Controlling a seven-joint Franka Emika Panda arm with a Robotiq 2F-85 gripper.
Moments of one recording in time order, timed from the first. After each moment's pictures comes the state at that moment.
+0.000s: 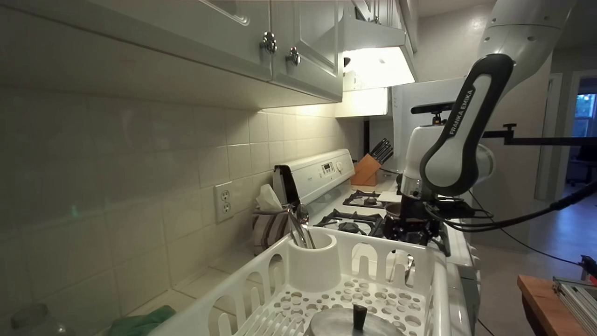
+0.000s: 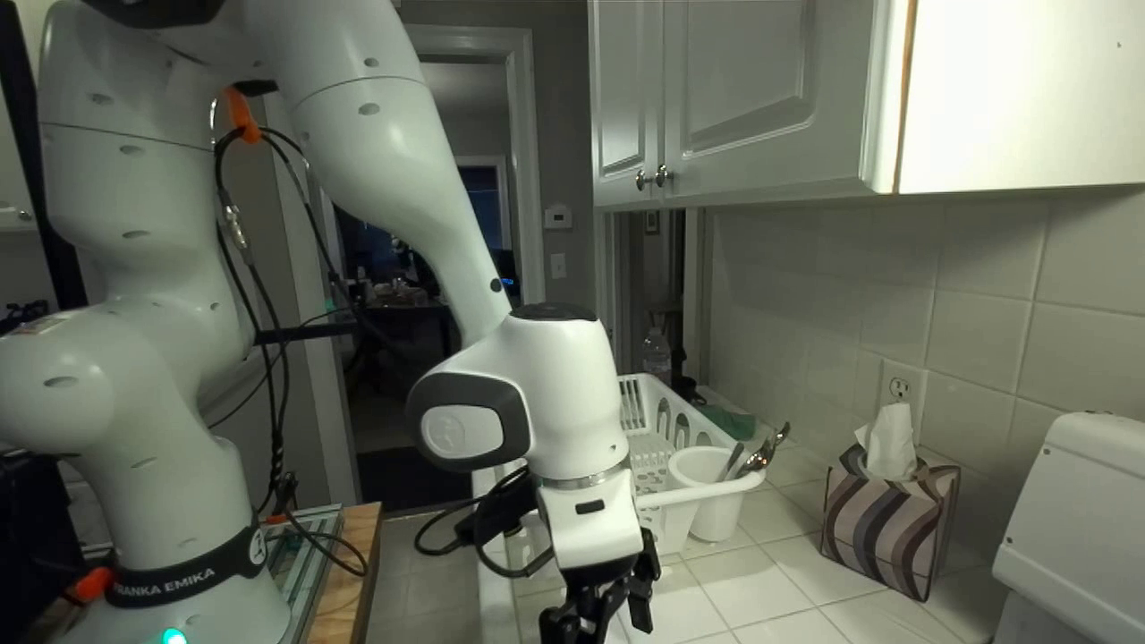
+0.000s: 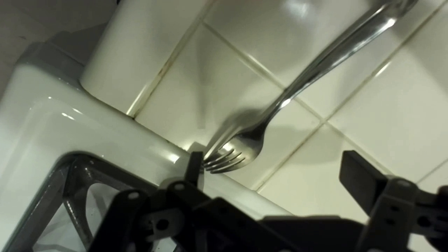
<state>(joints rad) -0.10 0.16 -0.28 -2.69 0.06 3.01 0.51</state>
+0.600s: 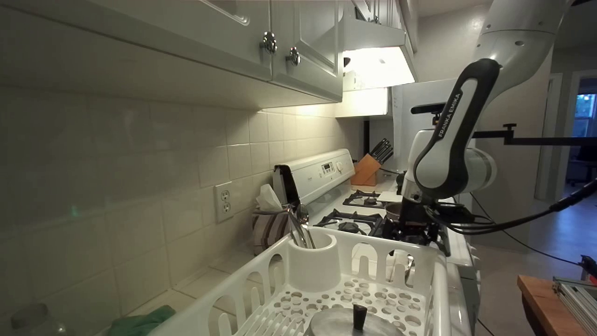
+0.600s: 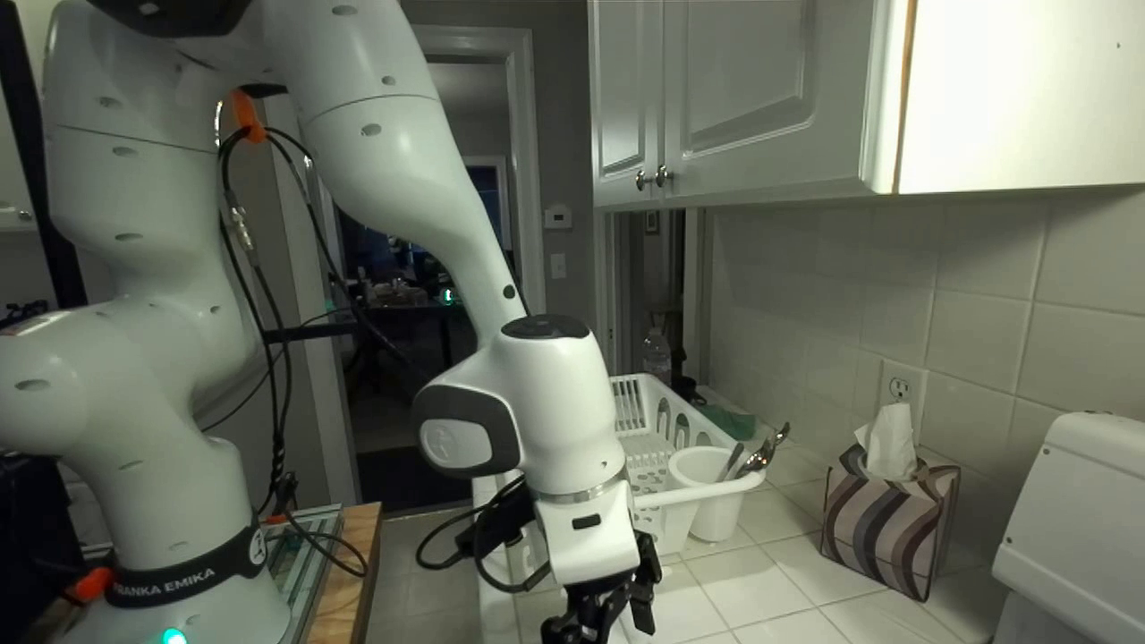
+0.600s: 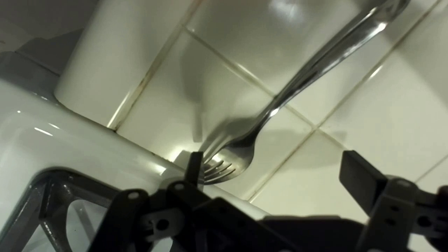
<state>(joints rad) -0.24 0.19 -0.11 -2.69 0.25 3.07 0.35</state>
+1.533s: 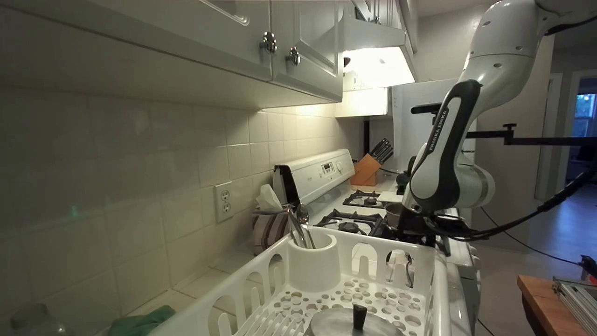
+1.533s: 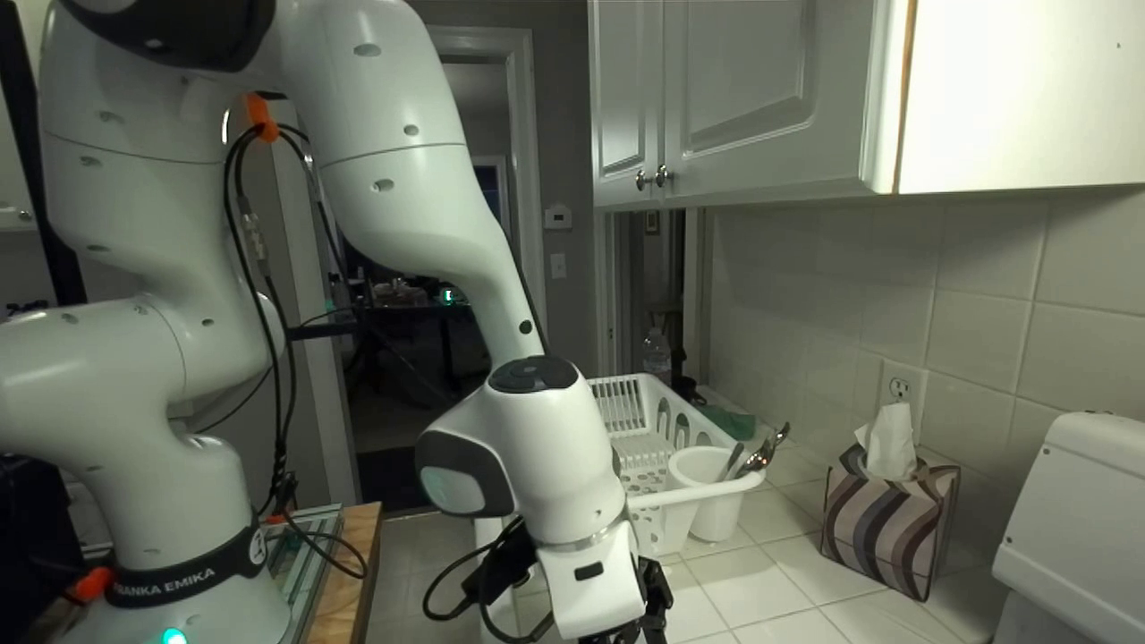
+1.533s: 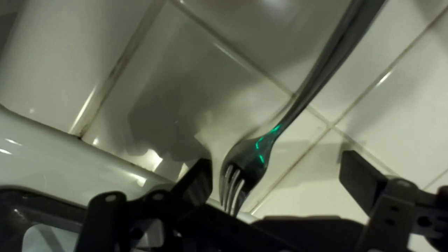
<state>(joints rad) -0.63 0.33 0.25 -2.66 0.32 3.25 0.22</state>
